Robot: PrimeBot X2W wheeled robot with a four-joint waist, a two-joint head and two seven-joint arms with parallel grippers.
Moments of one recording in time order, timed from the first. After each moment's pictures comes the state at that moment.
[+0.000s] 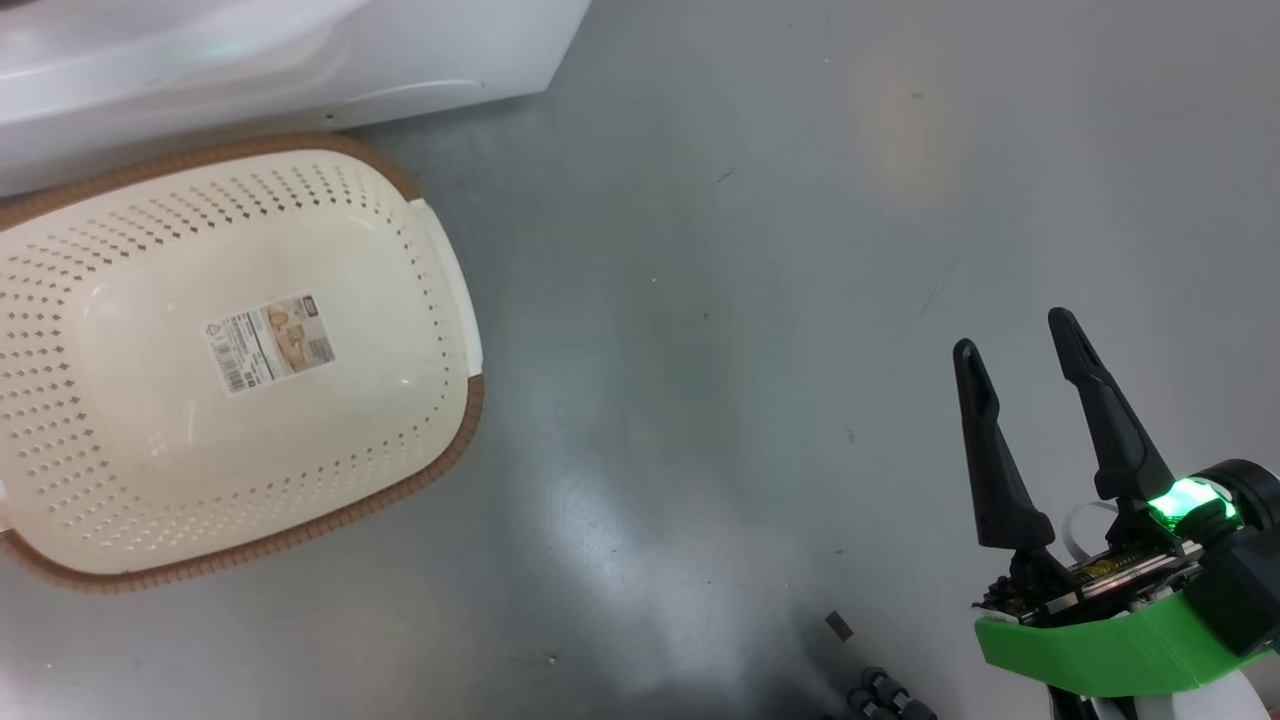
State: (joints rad) left arm -1.28 0.44 -0.13 0.98 -0.28 0.18 -0.05; right arm -0.04 -0.03 0.05 -0.22 0.25 0.13 -0.26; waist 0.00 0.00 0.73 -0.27
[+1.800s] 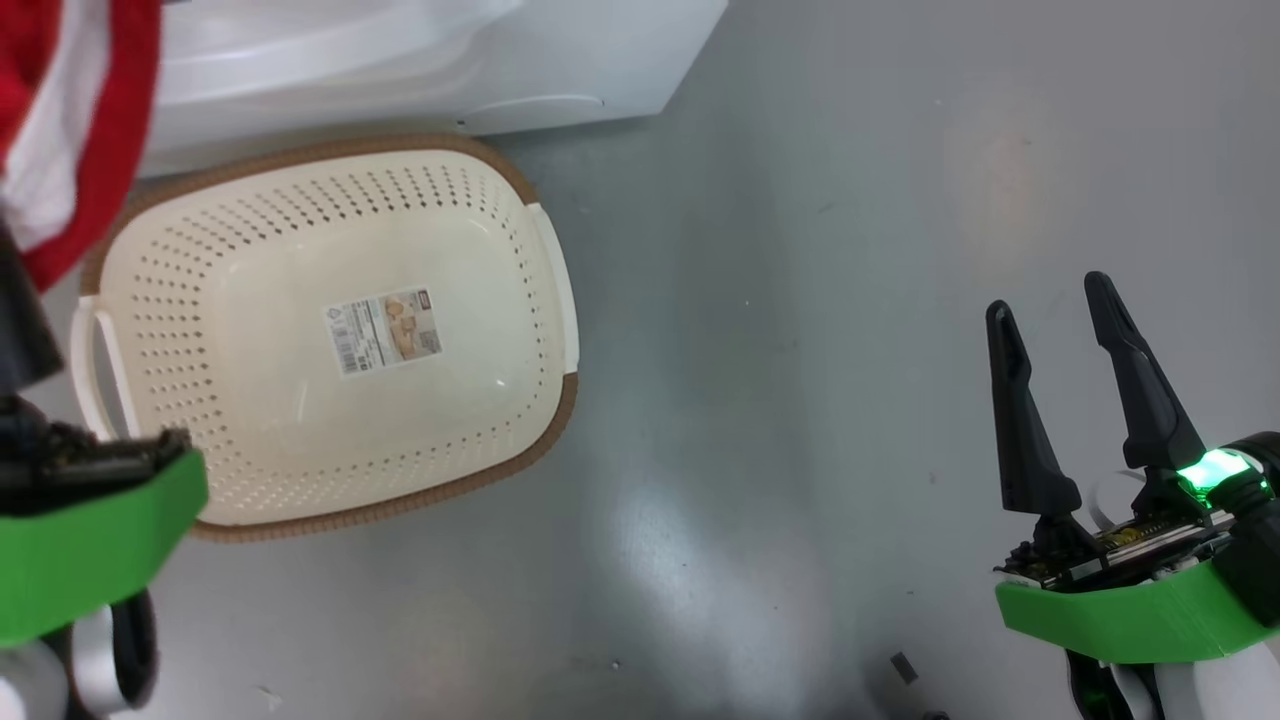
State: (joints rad) left arm -0.45 0.49 -0.12 -0.40 -0.24 0.45 -0.07; right arm -0.09 -0.04 0.02 -0.21 0.25 0.13 -0.26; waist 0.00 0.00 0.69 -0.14
